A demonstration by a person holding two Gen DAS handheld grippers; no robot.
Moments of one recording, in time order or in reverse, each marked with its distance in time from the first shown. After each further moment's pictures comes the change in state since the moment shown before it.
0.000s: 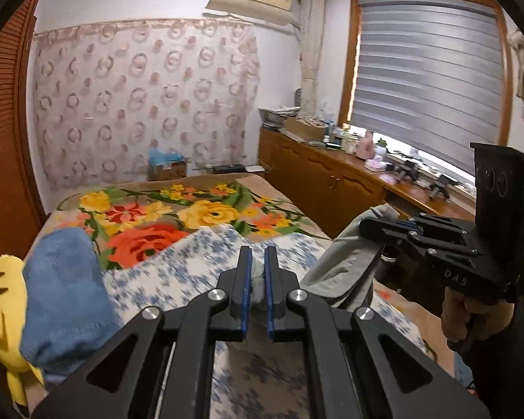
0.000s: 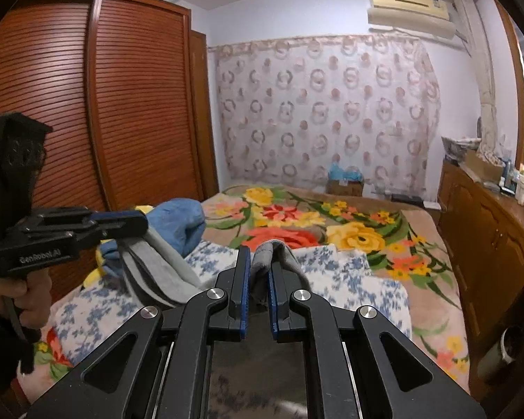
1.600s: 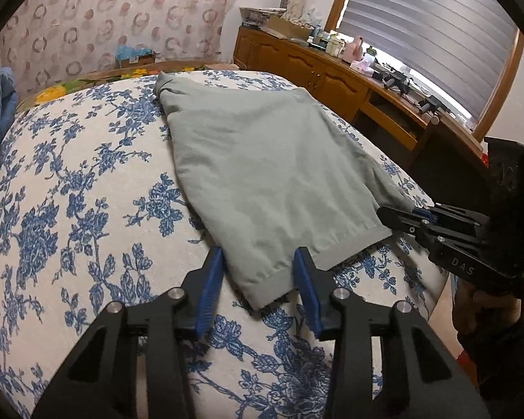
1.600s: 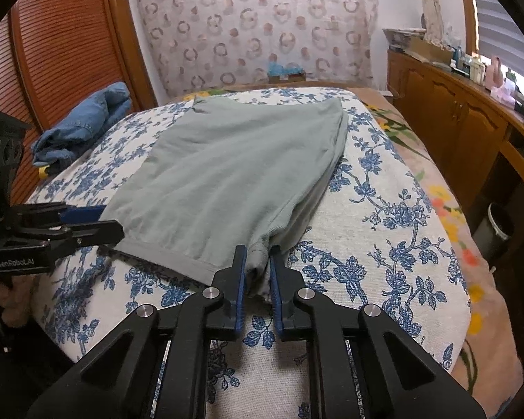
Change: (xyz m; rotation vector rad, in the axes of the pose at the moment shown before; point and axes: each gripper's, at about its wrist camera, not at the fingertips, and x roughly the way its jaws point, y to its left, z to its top) left arm 0.096 -0.062 -0.202 -0.072 0.385 -0.132; right arm -0.004 -0.046 -0.229 0.226 0.322 -0.177
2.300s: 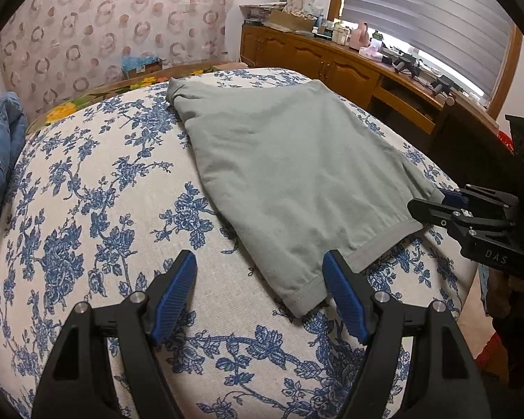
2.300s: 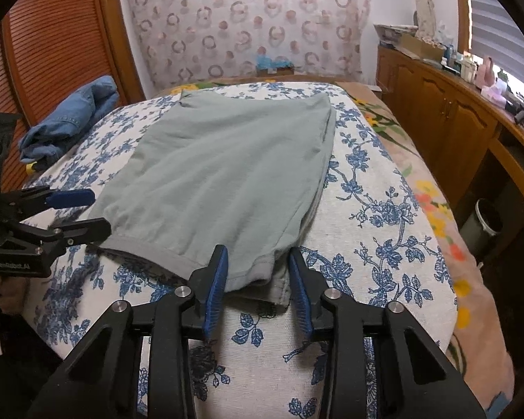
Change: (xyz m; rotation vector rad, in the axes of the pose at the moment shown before) left arm 0.007 0.007 0.007 0.092 0.017 0.101; right arm 0.001 -0.003 0.001 0.002 0.031 -0.054
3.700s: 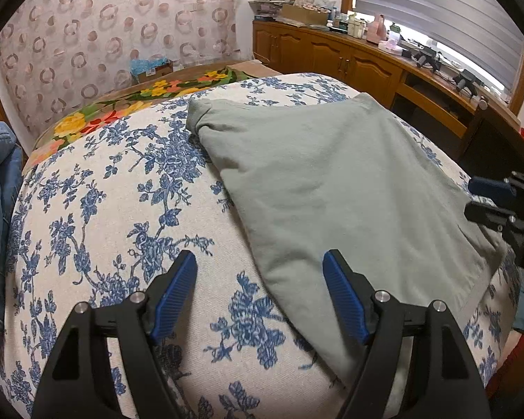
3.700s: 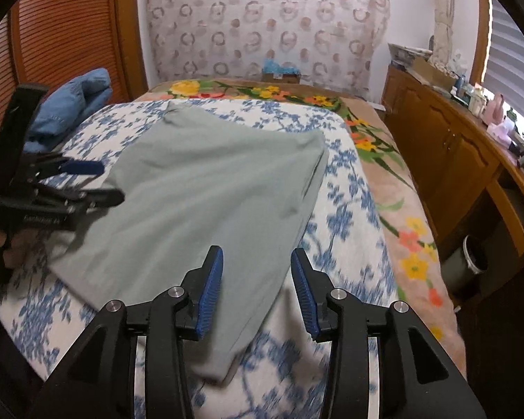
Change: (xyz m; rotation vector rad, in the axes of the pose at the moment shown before) left arm 0.044 0.039 0.060 0.028 0.025 0.070; right arm 0.014 -0.011 0.045 -0.123 0.006 -0.045
